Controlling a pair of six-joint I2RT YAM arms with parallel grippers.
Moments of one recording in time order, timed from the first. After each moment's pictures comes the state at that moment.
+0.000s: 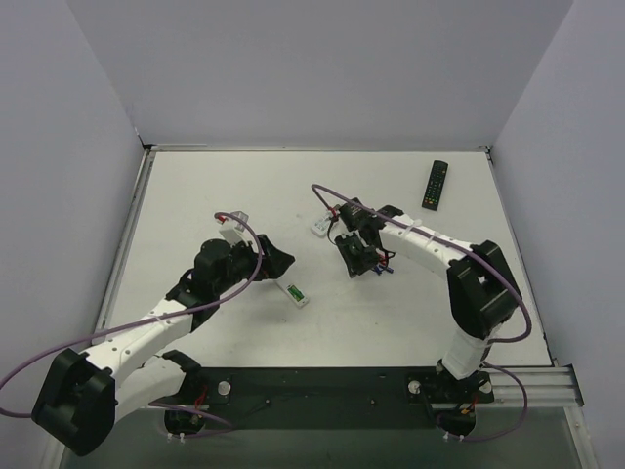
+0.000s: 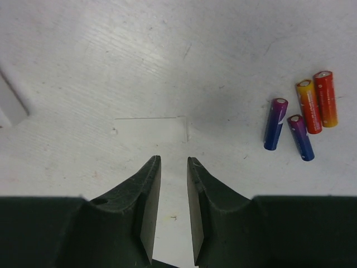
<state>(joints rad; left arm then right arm) -0.54 1.02 0.47 0.23 0.14 -0.69 0.62 1.69 1.19 -0.72 -0.02 0.14</state>
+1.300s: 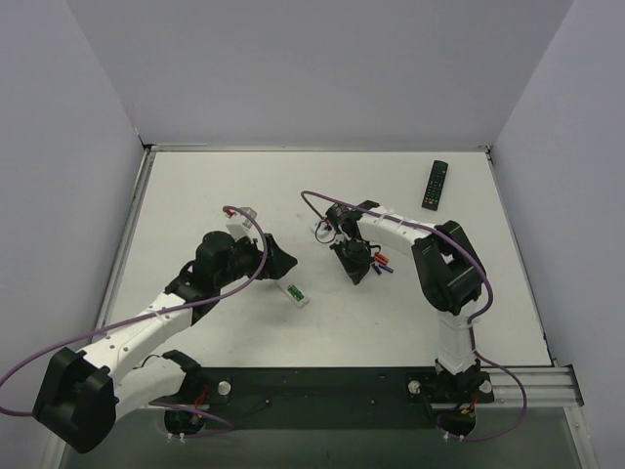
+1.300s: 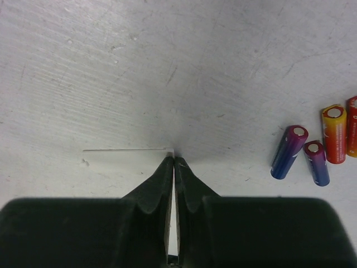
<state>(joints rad) -0.54 1.04 0.56 0.10 0.22 -0.60 0.62 1.99 1.36 -0.88 0.01 0.16</state>
